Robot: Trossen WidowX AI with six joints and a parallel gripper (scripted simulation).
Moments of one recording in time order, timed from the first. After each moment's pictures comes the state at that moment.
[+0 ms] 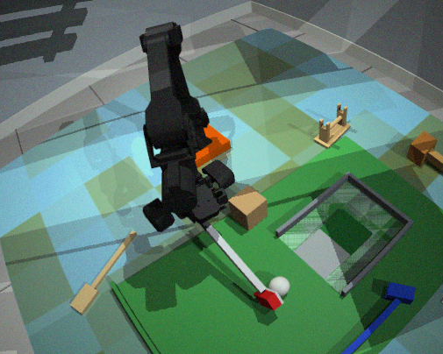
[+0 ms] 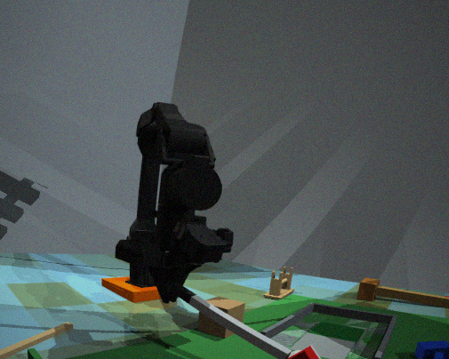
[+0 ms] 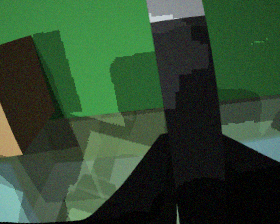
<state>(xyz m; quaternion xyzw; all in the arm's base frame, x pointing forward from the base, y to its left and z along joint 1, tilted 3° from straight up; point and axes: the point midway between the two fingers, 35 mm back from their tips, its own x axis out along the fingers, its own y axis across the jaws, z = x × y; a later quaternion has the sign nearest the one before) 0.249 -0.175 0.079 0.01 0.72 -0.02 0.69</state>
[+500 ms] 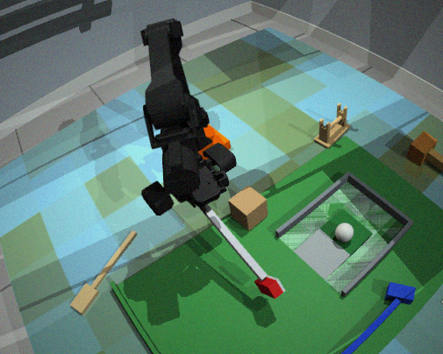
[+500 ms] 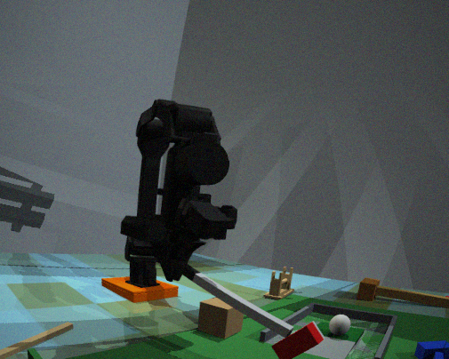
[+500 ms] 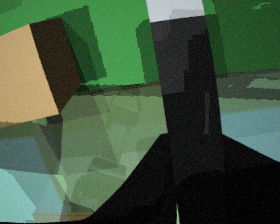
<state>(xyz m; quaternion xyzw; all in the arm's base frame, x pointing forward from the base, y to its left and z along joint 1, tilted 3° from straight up) 0.244 -0.161 0.114 0.02 0.73 -0.02 0.69</state>
